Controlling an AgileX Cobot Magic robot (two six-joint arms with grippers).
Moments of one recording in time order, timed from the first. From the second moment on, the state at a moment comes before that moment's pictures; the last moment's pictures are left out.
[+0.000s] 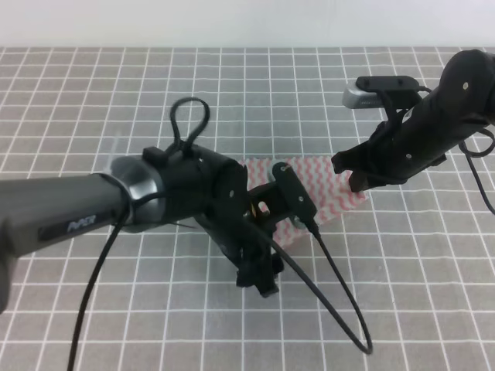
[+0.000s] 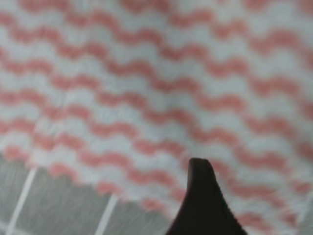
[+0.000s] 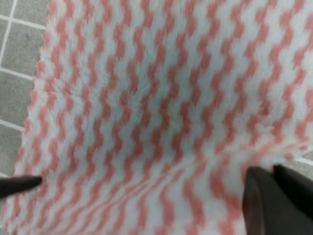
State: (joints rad) left arm -0.72 1.91 -1.28 -0.07 0.62 0.61; right arm 0.33 1.85 -1.40 0.30 0.80 -0.09
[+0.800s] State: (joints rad) left arm -0.71 1.94 -1.37 0.15 0.56 0.33; right arm 0.31 1.85 -1.40 0.27 0.79 -0.08
